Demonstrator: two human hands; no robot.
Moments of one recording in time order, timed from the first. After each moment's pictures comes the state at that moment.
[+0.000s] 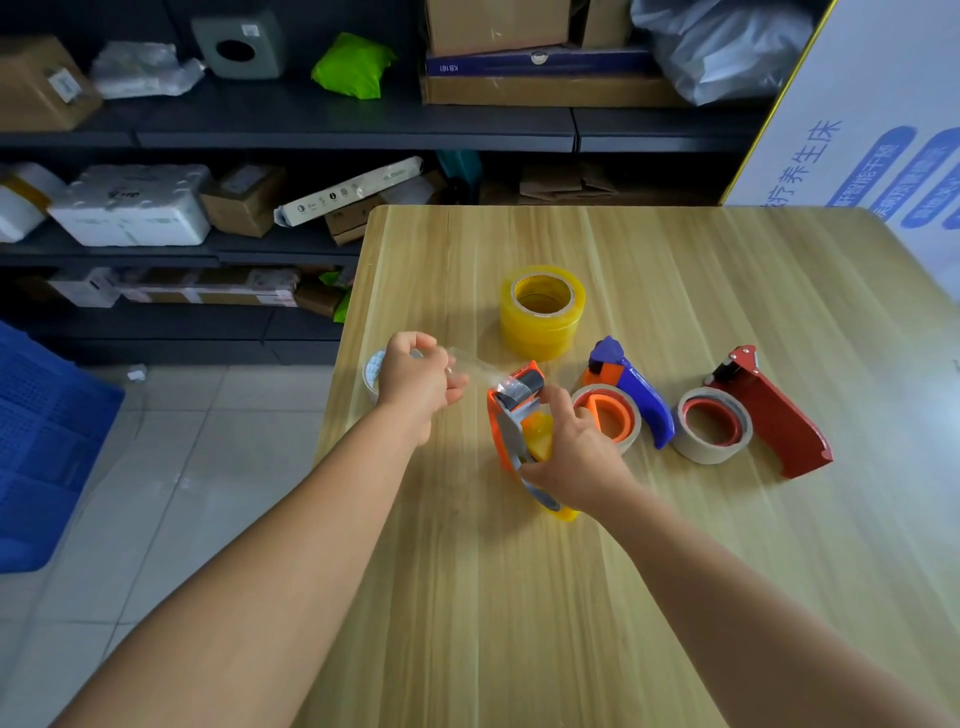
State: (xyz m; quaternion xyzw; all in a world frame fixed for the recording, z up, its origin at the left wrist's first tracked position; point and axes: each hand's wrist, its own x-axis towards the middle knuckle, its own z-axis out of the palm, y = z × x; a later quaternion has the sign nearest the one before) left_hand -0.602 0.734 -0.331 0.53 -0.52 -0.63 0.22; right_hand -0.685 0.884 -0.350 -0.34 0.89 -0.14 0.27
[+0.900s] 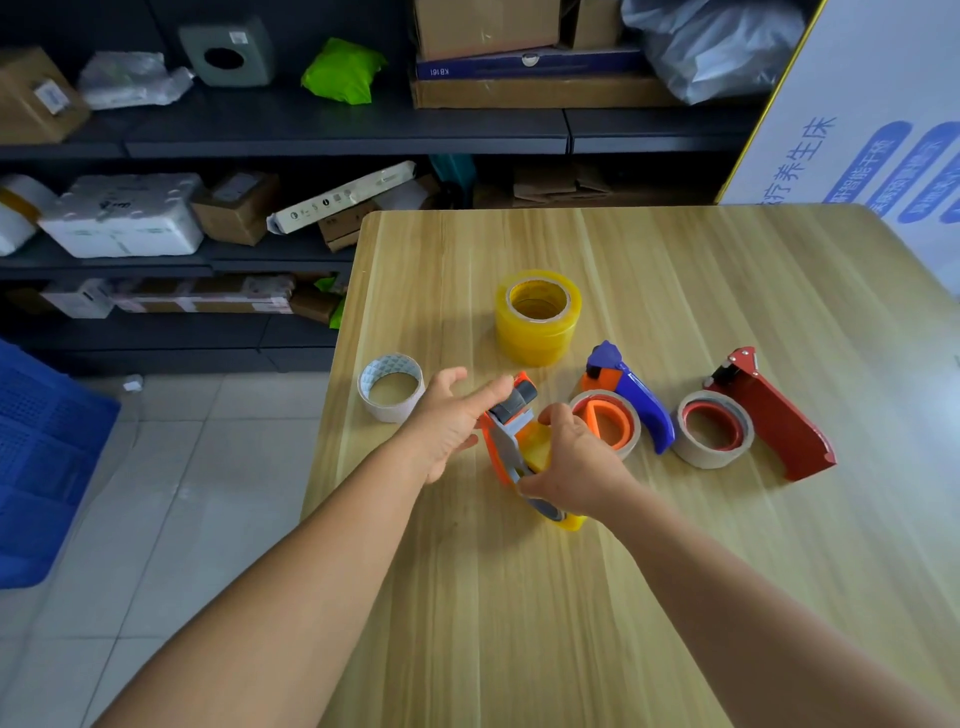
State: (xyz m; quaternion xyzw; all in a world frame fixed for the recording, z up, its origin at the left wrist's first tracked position) left_hand -0.603 0.749 -0.357 0.43 -0.58 -0.69 0.04; right_hand -0.694 0.880 -0.350 -0.33 0.88 -0.12 0.33
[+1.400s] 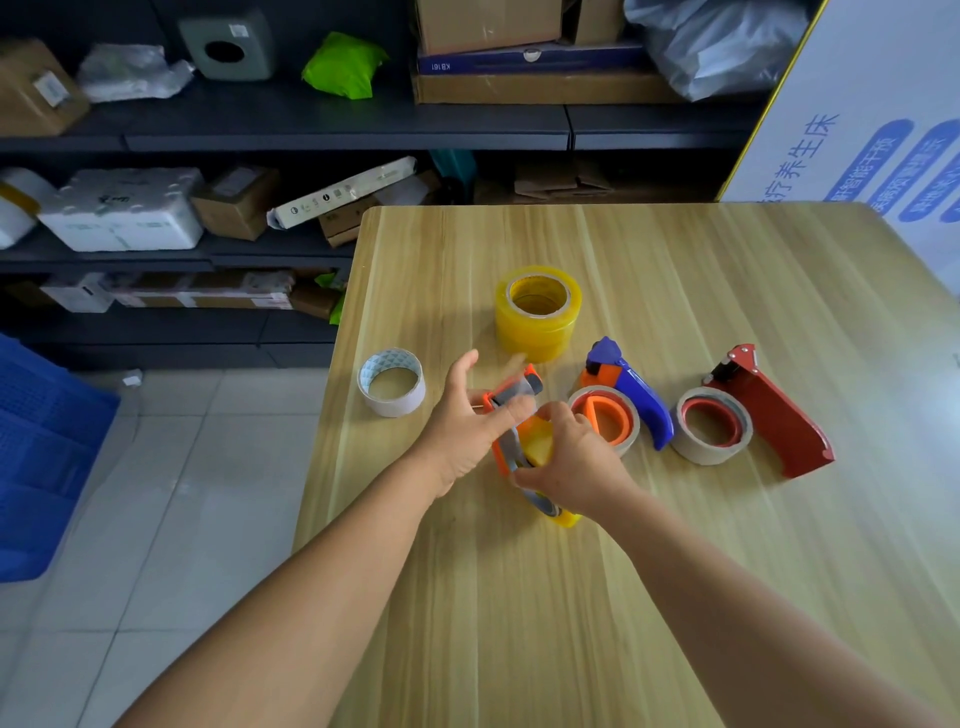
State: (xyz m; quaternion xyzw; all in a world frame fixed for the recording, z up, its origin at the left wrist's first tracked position) left_hand -0.596 0.771 -0.358 0.35 -0.66 -0.67 0.08; right_hand -0.688 0.885 -0.354 -0.32 0.88 -0.16 0.31
